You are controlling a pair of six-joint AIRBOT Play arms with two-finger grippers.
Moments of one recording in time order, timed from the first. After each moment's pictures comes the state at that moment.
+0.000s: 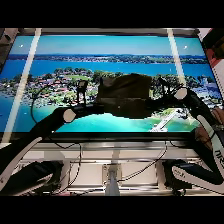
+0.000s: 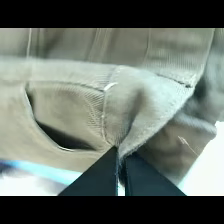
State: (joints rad) left arm -0.55 -1.12 0.71 1.06 -0.40 -1.53; right arm 0.04 -1.26 0.87 -1.10 0.99 1.36
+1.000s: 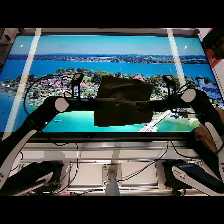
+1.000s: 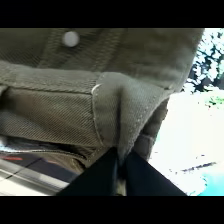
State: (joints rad) left arm -0.45 -1.17 0.84 1.11 -0.69 -1.56; right arm 0.04 -1.17 0.85 -1.21 1.04 1.40
